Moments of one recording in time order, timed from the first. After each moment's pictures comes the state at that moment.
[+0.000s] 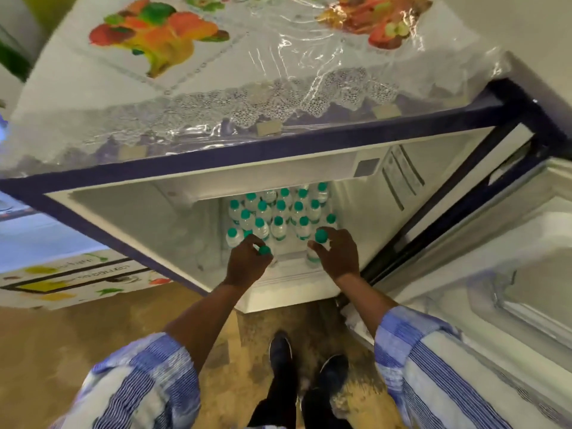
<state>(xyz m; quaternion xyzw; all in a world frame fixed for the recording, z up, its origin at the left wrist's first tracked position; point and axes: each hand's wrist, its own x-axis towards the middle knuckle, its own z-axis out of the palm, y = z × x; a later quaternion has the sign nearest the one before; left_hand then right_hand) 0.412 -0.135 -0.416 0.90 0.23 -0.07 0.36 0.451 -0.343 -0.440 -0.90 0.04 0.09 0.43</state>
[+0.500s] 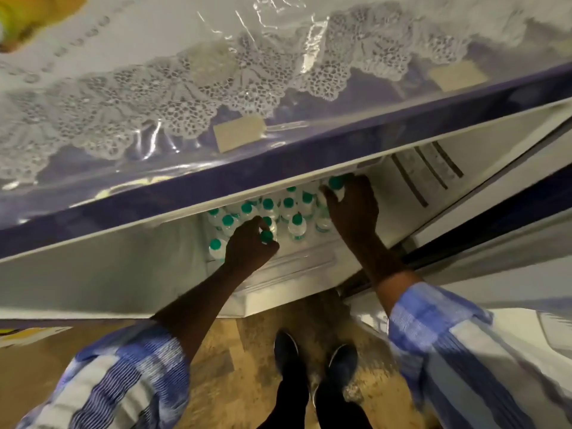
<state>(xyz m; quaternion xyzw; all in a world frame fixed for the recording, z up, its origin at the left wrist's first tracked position) 0.501 -0.128 -0.463 0.95 0.07 -0.11 0.28 0.553 -0.344 -0.445 -0.94 0.07 -0.15 0.31</state>
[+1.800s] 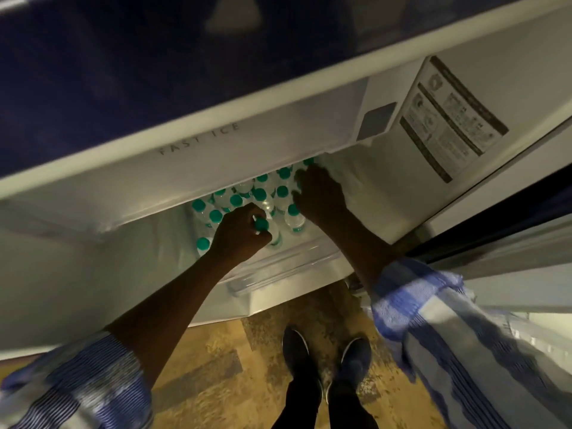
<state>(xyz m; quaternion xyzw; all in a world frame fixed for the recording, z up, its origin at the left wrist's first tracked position) 0.529 -0.120 -0.491 0.95 -0.02 -0.13 0.27 0.594 -0.313 -0.524 -0.98 -0.09 0.01 0.16</state>
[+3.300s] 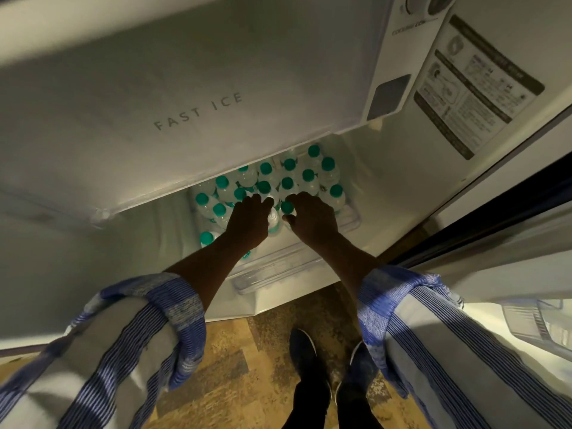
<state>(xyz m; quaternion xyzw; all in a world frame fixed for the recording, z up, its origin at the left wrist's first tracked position) 0.556 -0.114 -0.560 0.98 -0.16 -0.10 -0.05 0.545 -0.281 -0.580 -0.96 -0.10 -0.02 0.26</state>
